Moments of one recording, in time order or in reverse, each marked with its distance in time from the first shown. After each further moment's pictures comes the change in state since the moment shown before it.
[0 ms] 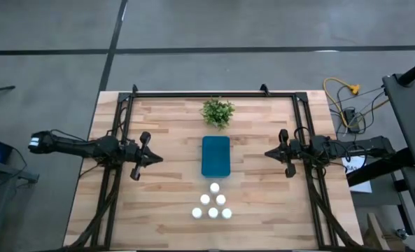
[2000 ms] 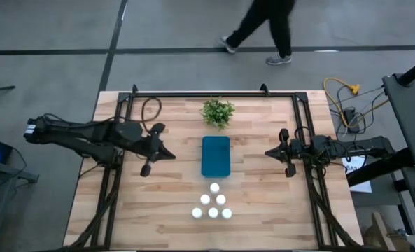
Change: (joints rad) left arm 0.000 0.582 0.867 -0.704 0.025 0.084; right arm 0.000 0.000 0.000 0.022 0.007 -0.019
